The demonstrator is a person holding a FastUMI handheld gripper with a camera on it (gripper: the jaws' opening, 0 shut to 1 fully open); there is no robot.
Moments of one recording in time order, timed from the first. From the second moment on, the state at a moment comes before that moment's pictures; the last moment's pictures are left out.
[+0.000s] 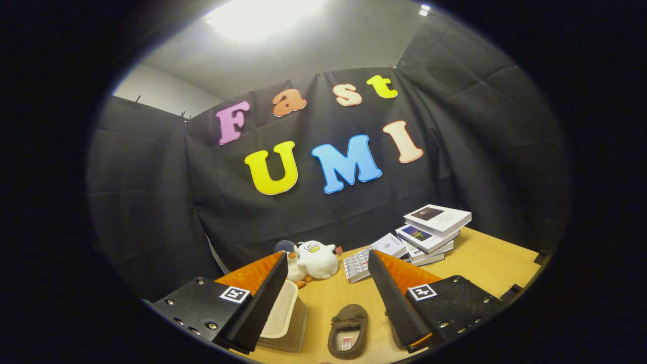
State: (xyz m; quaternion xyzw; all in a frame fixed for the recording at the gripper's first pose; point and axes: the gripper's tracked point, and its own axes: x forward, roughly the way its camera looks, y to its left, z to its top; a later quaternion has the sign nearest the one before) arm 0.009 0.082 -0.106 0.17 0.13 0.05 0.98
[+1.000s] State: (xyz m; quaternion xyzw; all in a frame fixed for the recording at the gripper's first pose) arm -0.013 0.212 -0.256 0.50 0.35 0.11 0.79
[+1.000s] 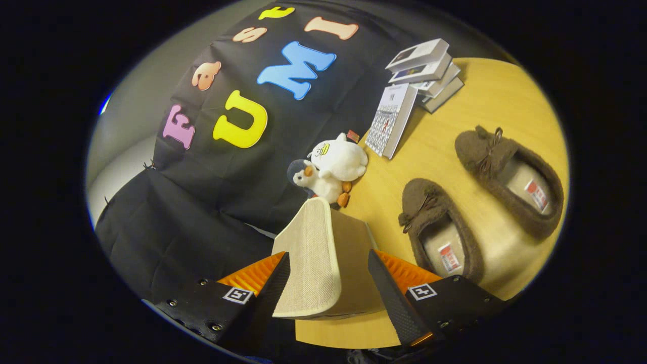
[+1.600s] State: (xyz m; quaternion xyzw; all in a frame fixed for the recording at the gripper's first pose) arm -0.017 0.253 -0.279 0.59 0.39 0.13 0.69
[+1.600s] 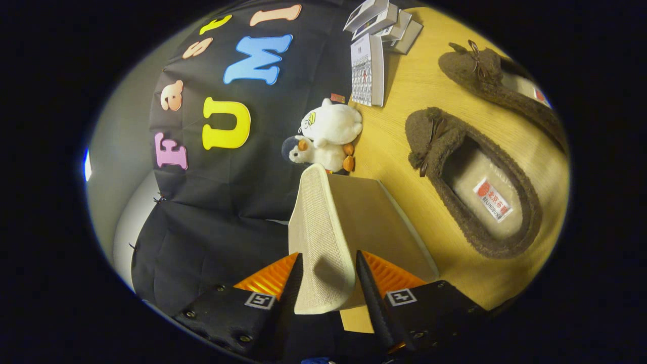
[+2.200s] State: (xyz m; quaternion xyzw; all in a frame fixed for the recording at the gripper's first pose) arm -0.013 0.260 -0.235 0.54 0.39 0.18 0.72
